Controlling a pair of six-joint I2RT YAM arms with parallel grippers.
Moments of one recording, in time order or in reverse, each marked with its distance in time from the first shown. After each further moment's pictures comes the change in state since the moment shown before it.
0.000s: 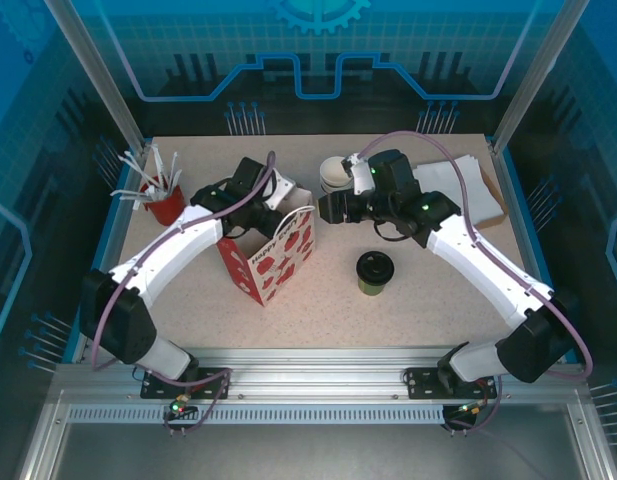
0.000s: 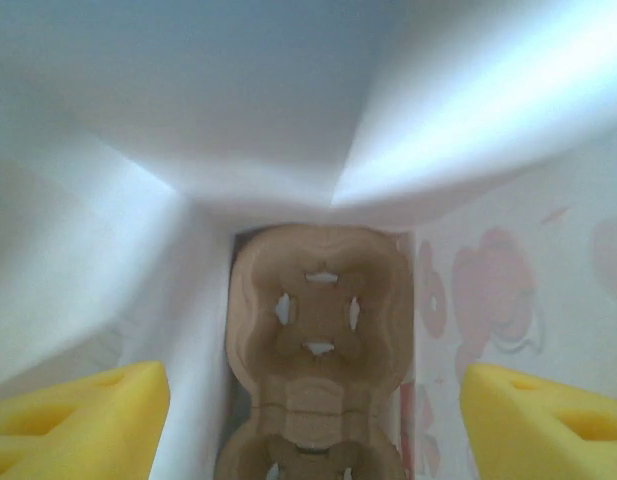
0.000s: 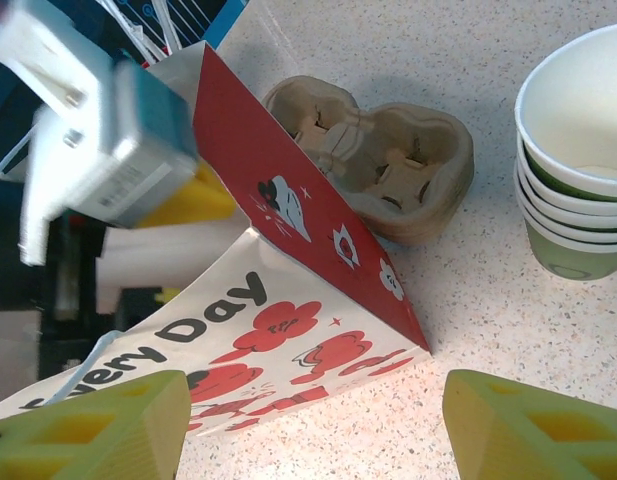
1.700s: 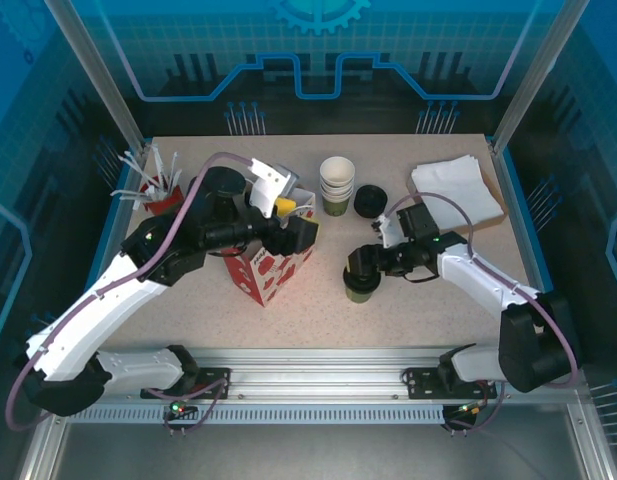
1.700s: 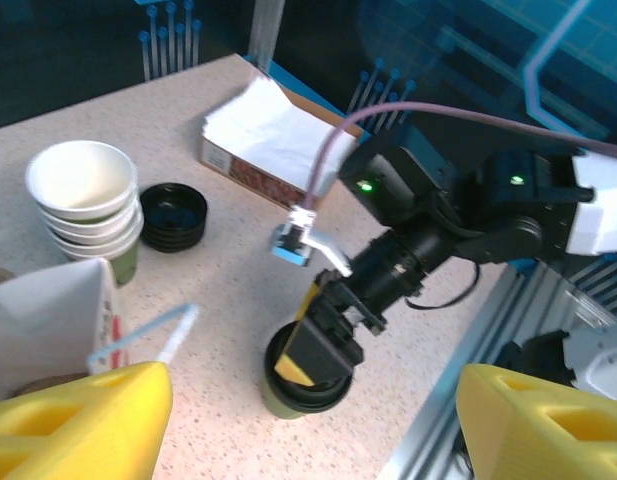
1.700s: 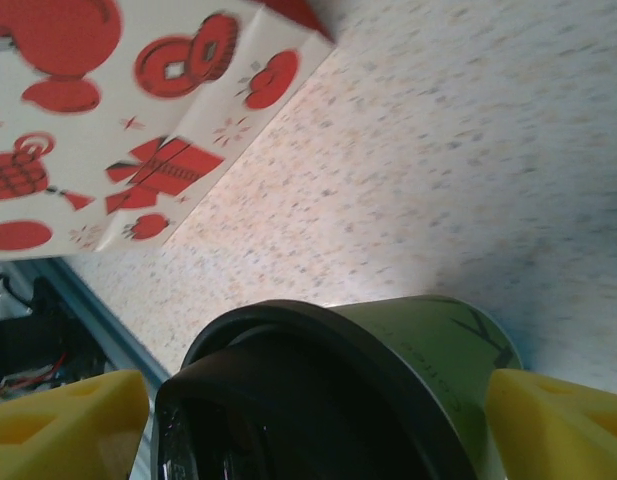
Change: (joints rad) left arm -0.337 -0.345 0.153 -0.008 0.074 -0.317; right arm -0.214 -0.060 -0.531 0.055 -0.347 0.003
